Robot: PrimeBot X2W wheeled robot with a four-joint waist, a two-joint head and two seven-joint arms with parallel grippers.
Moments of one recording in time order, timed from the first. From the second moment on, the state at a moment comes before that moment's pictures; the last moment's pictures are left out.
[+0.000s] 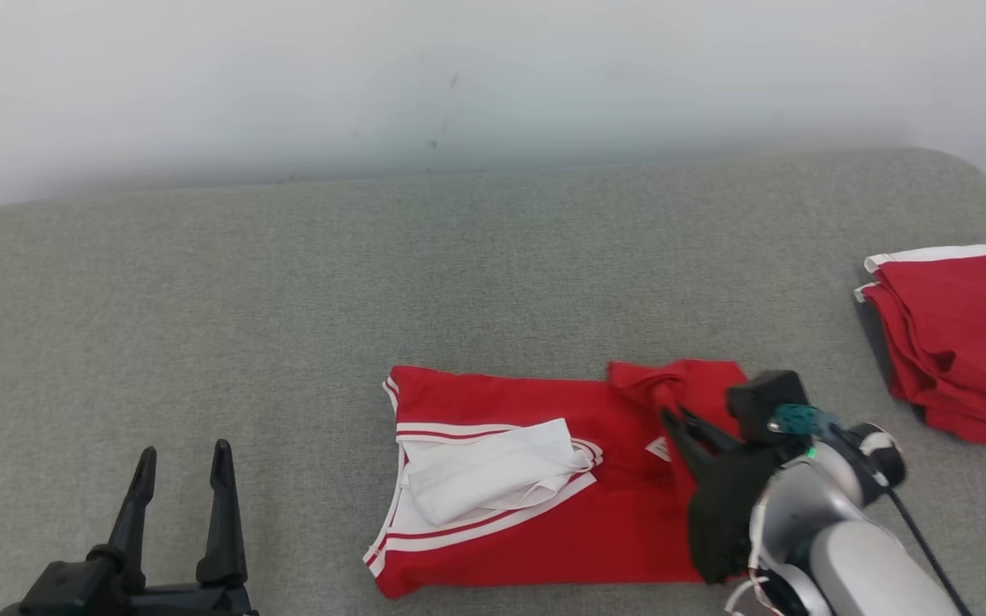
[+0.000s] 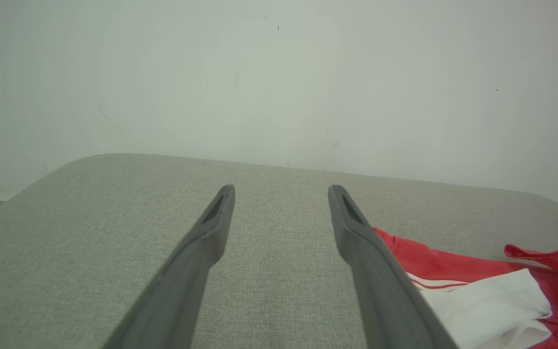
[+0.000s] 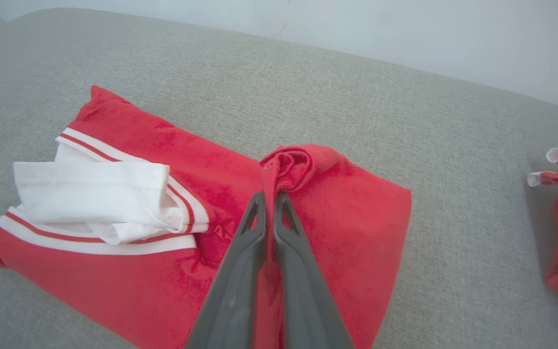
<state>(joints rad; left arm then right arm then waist) 0.03 0.14 -0.16 -0.01 -0.23 0.09 -0.21 -0.23 -0.23 0.35 0.08 0.33 -0.03 0.38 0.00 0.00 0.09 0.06</state>
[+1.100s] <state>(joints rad) 0.02 0.12 -0.17 0.02 -0.23 0.09 -0.20 -0.53 -0.07 0.62 0.29 0.34 0.02 0.51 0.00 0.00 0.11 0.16</state>
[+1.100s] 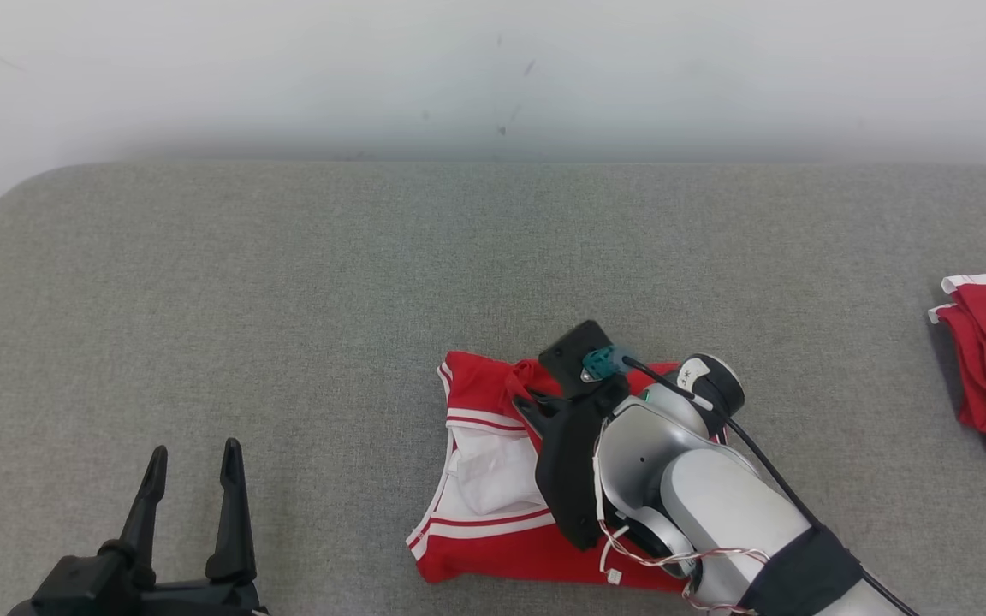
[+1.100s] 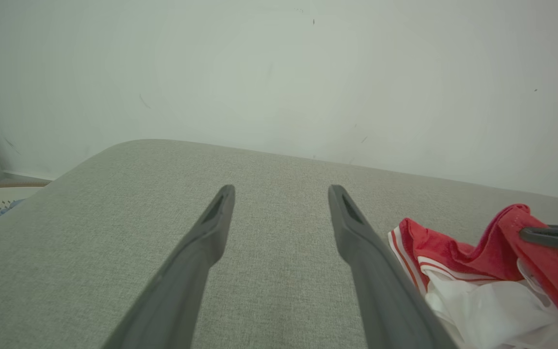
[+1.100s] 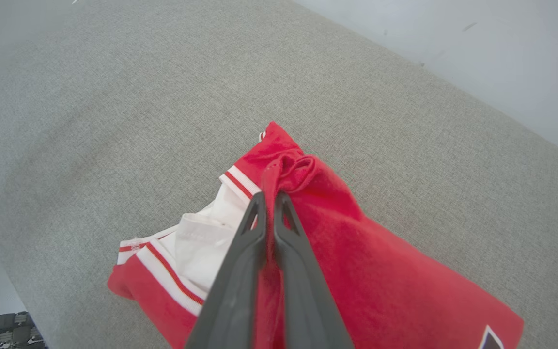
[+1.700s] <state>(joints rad) -0.01 0.12 -0.18 0.04 -0.24 0.08 -0.21 -0.66 -0.07 0.83 0.39 0.51 -0.07 0.45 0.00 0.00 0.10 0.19</state>
